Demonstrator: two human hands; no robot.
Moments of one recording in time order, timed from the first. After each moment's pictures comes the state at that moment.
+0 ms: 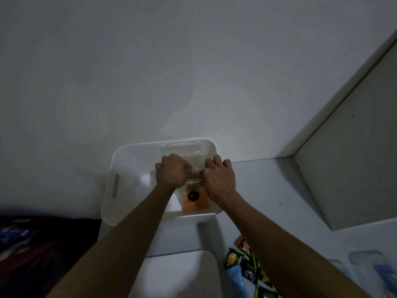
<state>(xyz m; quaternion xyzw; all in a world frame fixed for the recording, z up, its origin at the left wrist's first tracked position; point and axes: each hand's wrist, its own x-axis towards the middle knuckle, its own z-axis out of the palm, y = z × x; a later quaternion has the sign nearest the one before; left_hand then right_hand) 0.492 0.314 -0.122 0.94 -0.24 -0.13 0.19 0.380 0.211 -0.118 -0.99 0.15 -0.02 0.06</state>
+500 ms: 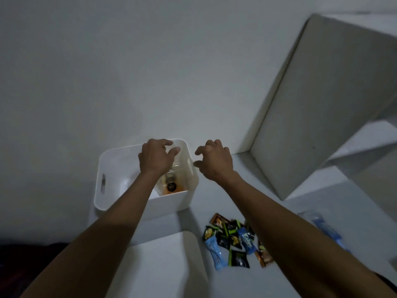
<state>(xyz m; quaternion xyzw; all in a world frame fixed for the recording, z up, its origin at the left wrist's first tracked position) 0.418 0.342 -0.019 0.89 -0.26 -0.03 0.37 0.295 0.216 -0.017 -0.96 0.26 -0.09 0.09</state>
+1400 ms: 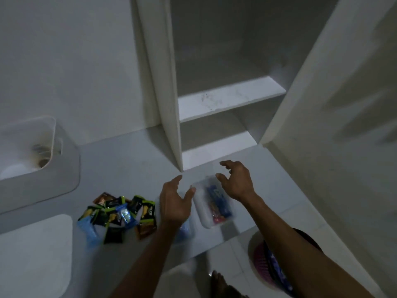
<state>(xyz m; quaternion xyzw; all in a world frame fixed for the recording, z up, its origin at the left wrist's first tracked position) -0.025 0.120 -0.145 0.83 -0.24 -0.20 0.47 -0.134 -0.049 -0.125 -0.82 0.44 -0.10 0.34</state>
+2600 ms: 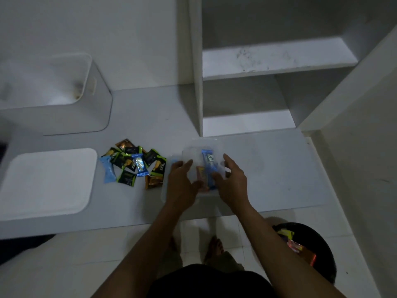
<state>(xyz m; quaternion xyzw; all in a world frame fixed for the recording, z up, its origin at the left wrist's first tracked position) -0.076 0.130 -0.149 0.91 -0.17 -0.22 0.31 -0.156 0.002 -0.191 -0.76 0.36 -0.14 0.53</state>
